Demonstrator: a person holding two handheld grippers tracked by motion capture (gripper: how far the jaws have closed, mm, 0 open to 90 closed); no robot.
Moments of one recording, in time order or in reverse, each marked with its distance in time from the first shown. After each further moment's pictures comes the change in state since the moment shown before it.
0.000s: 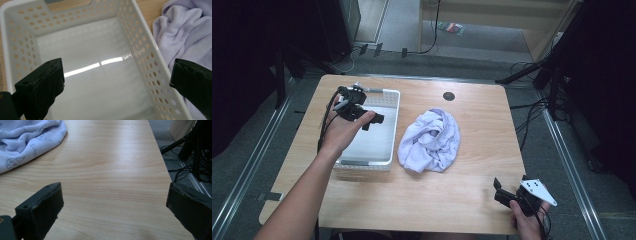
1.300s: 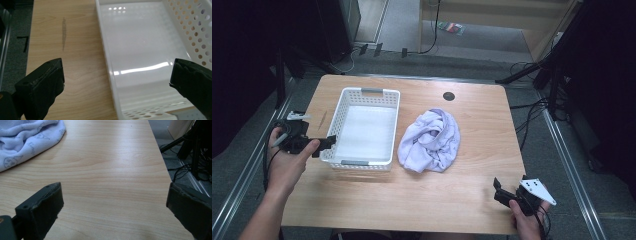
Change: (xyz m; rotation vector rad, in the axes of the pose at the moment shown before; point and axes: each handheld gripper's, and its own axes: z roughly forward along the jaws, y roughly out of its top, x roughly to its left) left arm 0.084 -0.119 -0.054 -0.150 0.090 -0.134; right arm 0.001 0.000 0.001 0.009 -0.007 -0.004
